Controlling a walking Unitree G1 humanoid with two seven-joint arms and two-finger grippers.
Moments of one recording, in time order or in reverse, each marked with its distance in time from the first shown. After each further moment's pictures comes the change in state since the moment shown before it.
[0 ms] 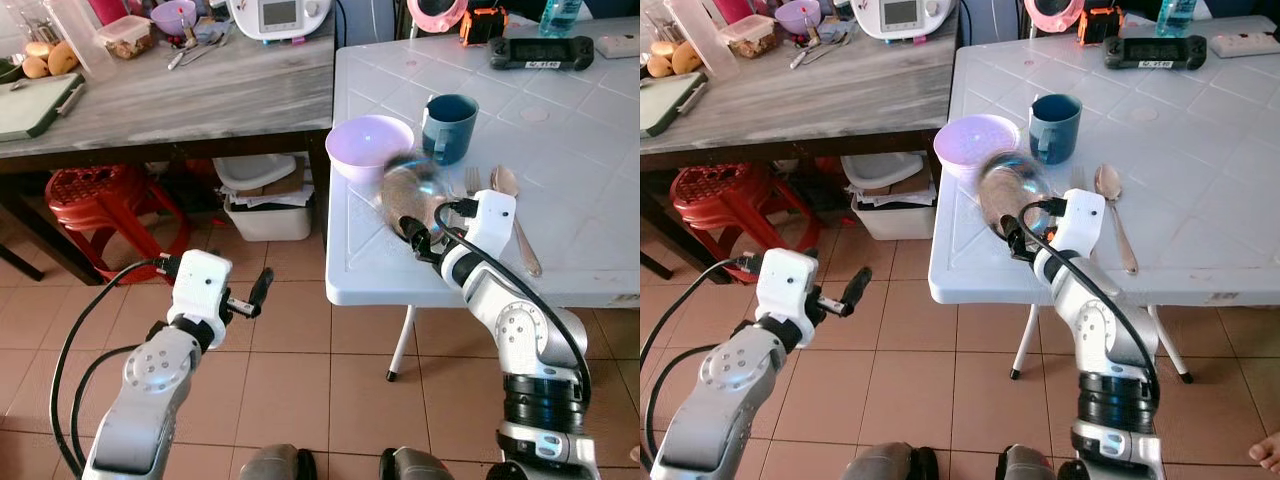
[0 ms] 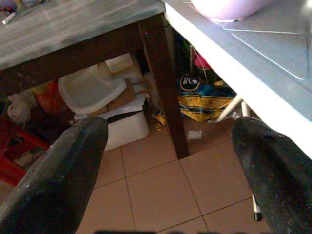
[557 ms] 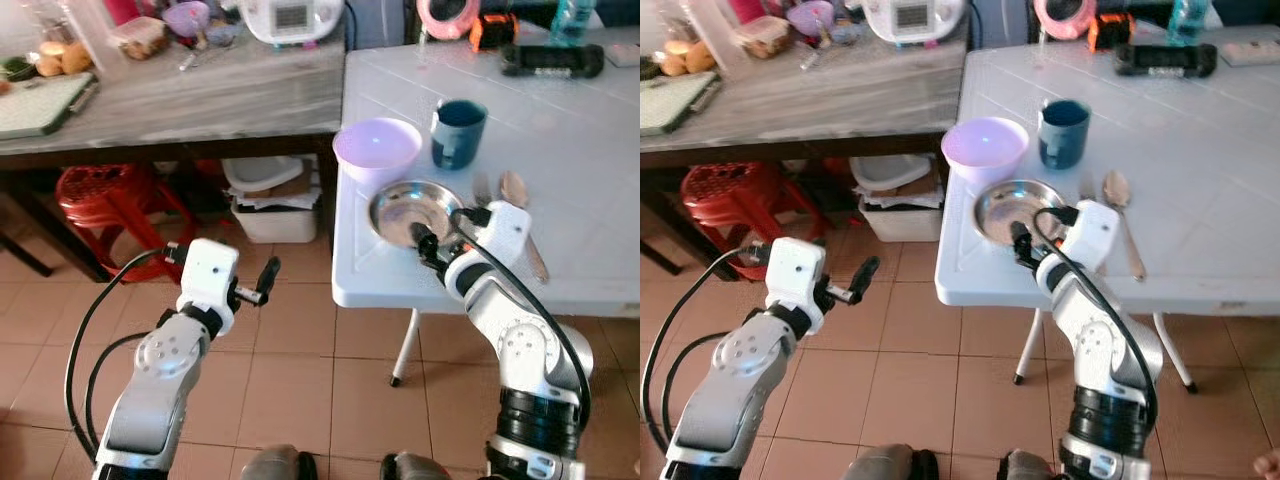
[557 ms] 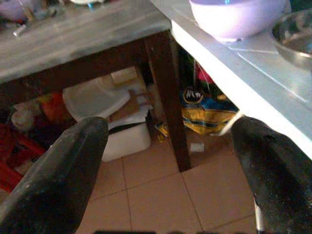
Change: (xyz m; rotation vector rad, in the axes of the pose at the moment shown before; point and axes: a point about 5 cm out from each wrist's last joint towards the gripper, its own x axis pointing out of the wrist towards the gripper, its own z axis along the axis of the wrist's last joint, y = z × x) left arm 0.014 -0.002 0.006 -0.009 -0.045 -0.008; right arm -0.014 -0.006 -0.007 0.160 0.002 -0.114
